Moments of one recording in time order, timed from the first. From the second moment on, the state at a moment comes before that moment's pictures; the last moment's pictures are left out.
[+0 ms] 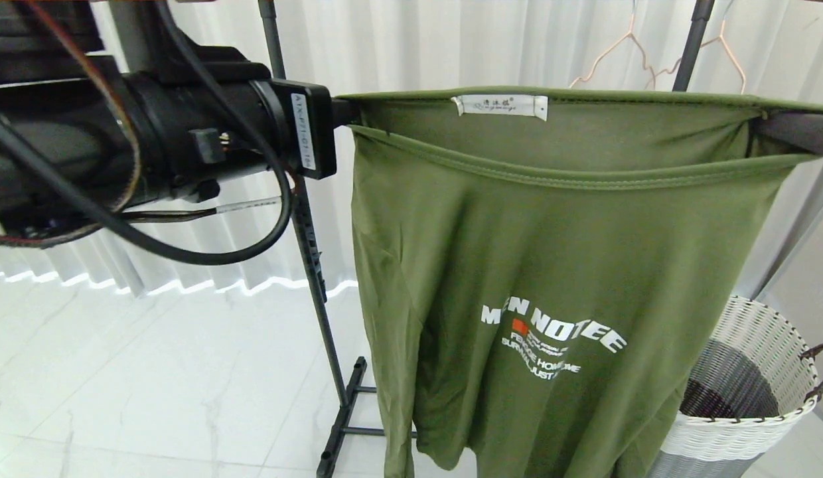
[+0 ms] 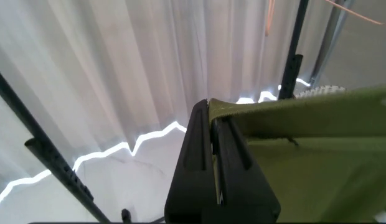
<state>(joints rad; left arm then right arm) -0.63 1.47 -1.28 -0.16 0.11 0.11 0.57 1.08 -1.08 -0.07 0.42 -0.08</state>
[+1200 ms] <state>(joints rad) -0.69 1.21 -1.12 -0.03 -0.01 0.12 0.52 1.30 -1.32 -0.15 0.38 -0.10</state>
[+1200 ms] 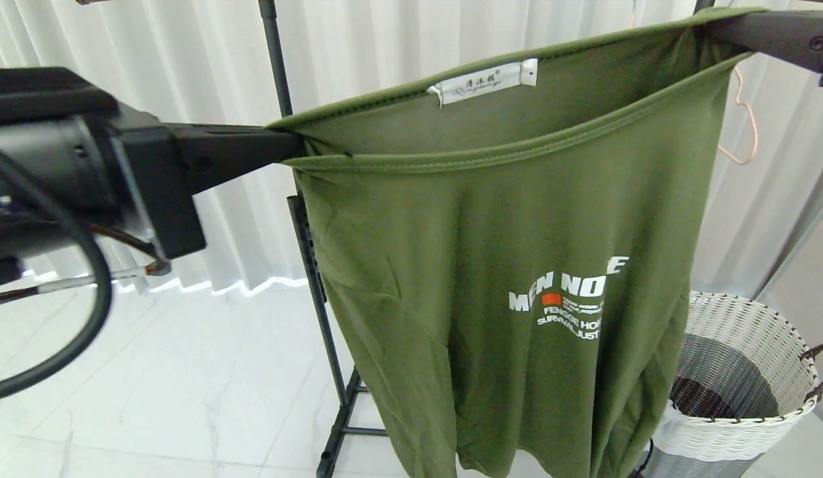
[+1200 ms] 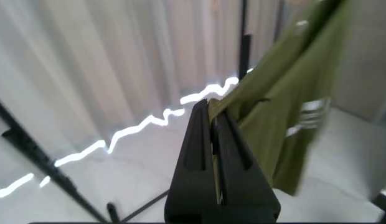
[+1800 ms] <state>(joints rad) -0.78 1.12 -1.11 -0.02 0.00 0.11 0.51 1.33 -1.30 -0.20 0.37 -0.10</state>
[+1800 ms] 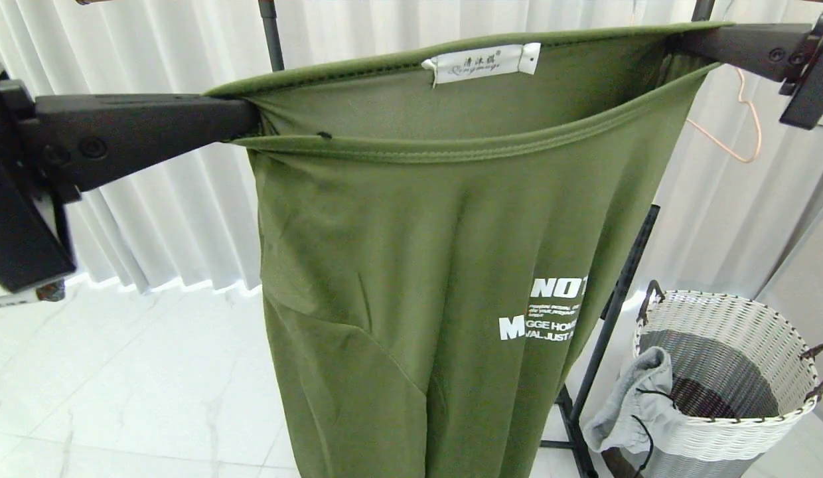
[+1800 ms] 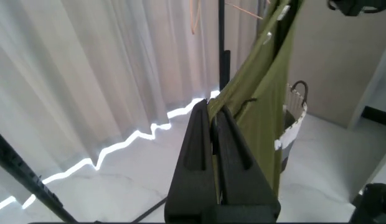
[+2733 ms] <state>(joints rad) -0.74 1.40 -1.36 -0.03 0.23 0.07 0.53 1.16 -1.12 -0.20 0.38 -0.10</state>
